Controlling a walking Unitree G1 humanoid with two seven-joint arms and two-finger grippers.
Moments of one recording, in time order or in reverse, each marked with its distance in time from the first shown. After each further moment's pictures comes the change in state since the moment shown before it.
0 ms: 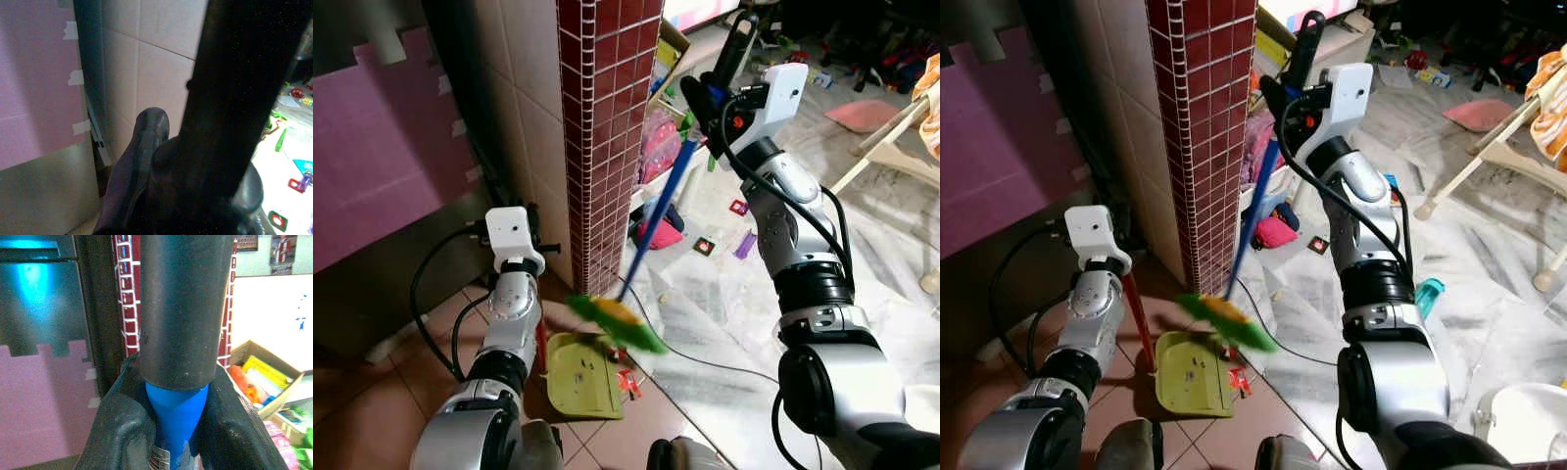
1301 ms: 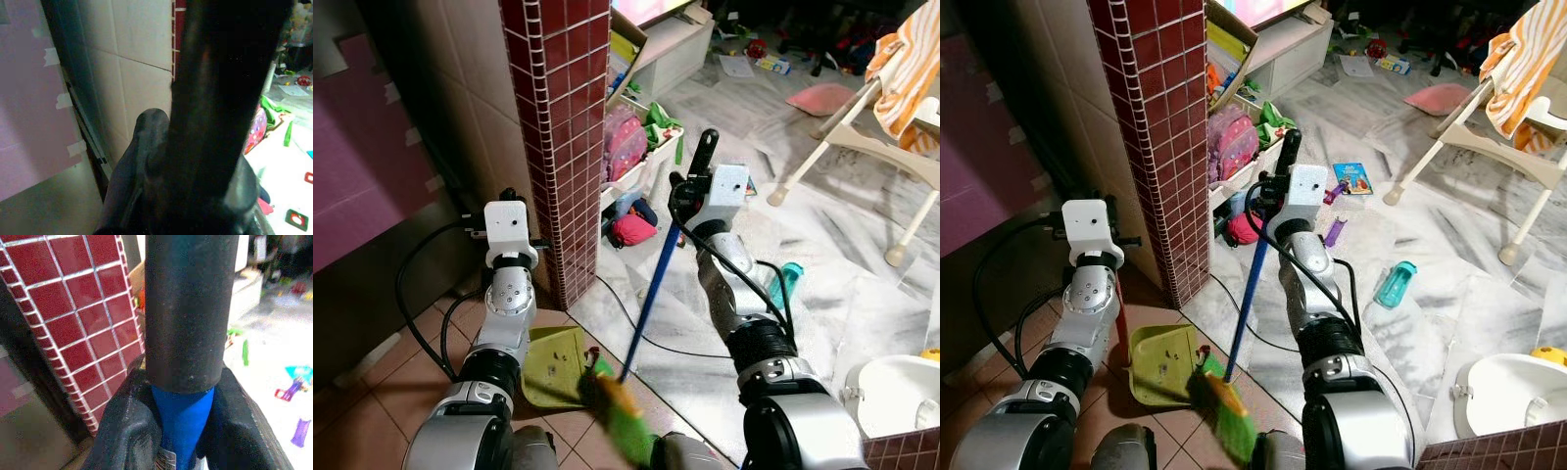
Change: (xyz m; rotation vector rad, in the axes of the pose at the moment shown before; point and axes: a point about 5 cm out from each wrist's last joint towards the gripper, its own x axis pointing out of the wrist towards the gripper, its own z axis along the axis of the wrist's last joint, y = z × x) left arm 0.002 0.007 0.009 0.130 -0.031 0.078; right arm -0.040 0.034 -0.102 0.122 0.270 -0.353
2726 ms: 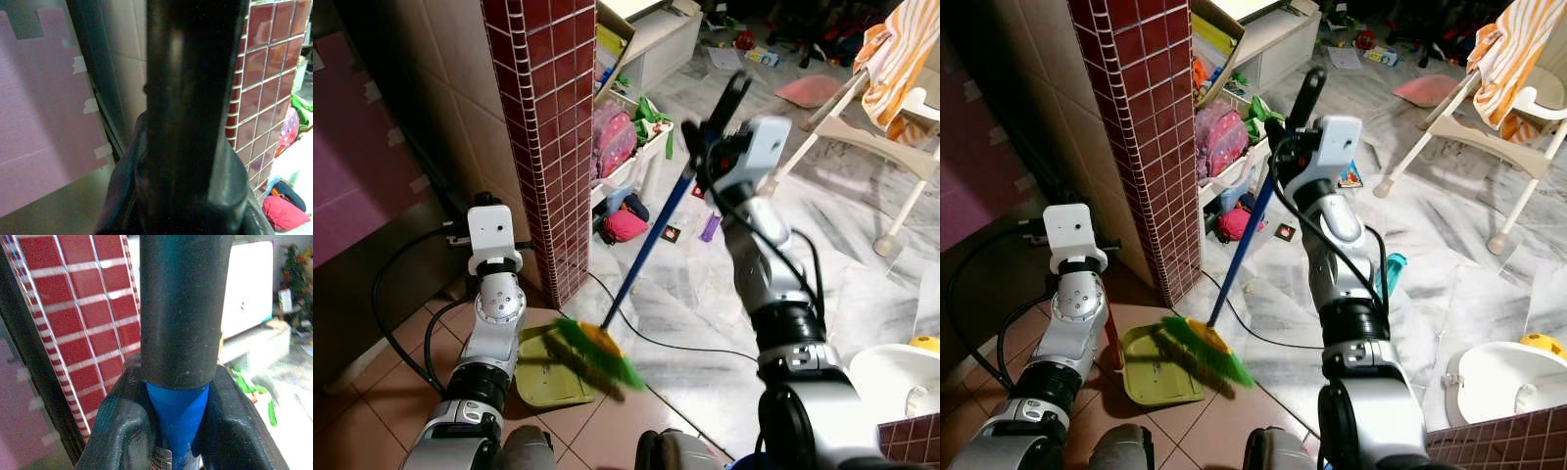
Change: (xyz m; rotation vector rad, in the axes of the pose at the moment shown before) left arm -0.008 0.020 0.005 0.100 -0.035 0.130; right arm 0.007 -0.004 0.078 0.022 -0.251 0.220
